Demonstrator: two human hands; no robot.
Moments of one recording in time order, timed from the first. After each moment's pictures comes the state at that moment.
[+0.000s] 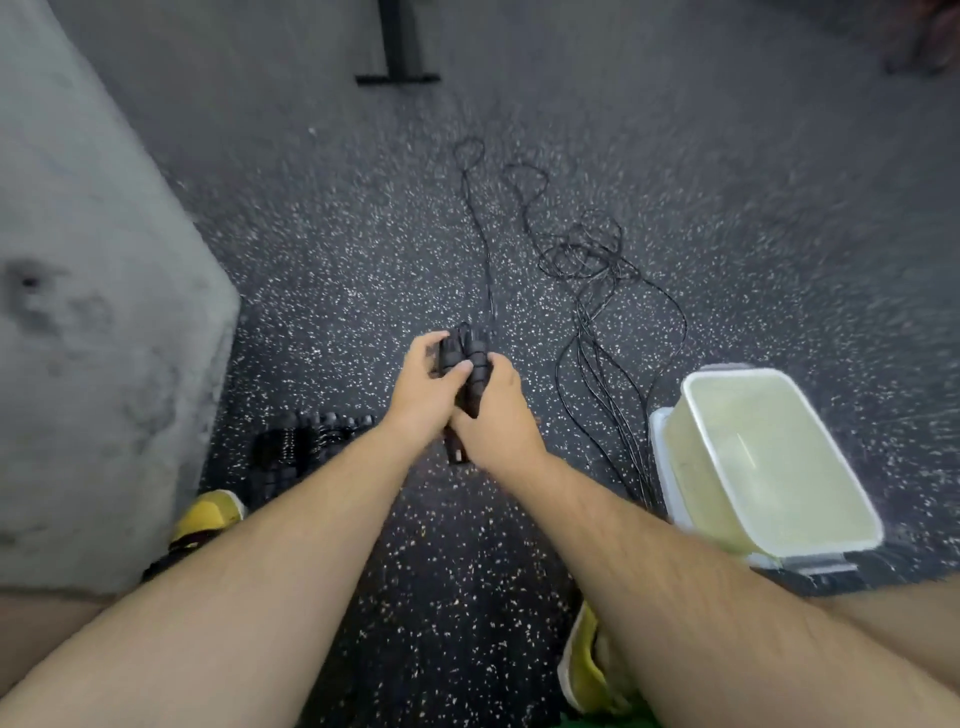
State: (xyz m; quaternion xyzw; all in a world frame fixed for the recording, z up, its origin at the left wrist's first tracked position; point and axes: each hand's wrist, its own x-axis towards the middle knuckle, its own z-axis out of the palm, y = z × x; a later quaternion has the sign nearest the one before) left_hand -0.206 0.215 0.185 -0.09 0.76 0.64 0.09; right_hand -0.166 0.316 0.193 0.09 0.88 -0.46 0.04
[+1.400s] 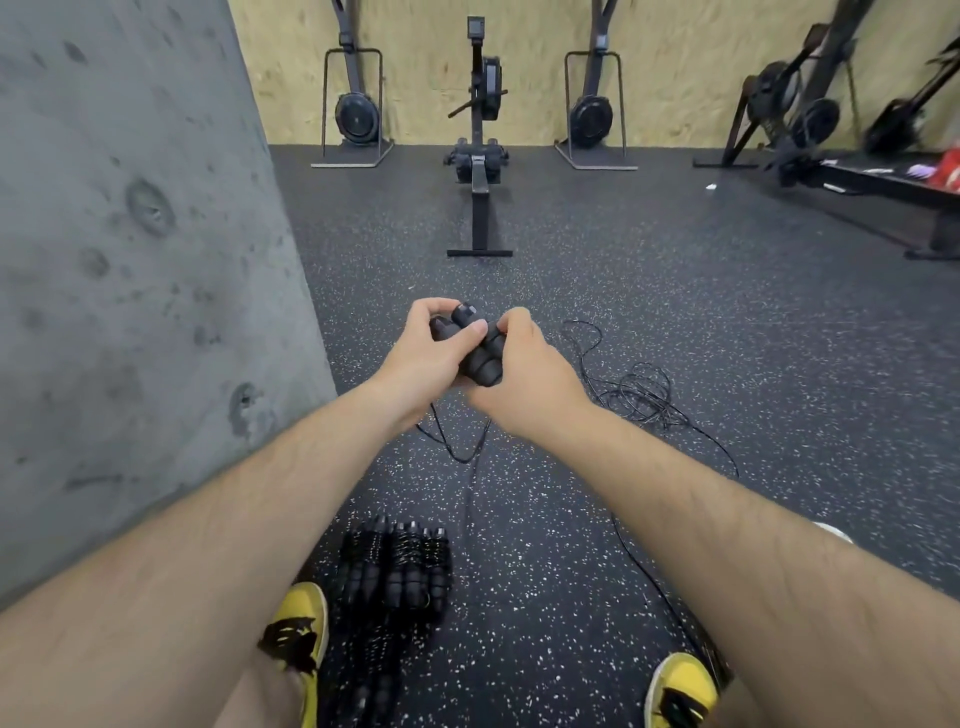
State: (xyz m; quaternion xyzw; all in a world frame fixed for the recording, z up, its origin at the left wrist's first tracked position) left_hand -0.206 0.118 0.417 0.00 0.71 0.70 -0.03; right_hand -0.180 0.252 0.429 -0.10 0.95 -0.30 -0.09
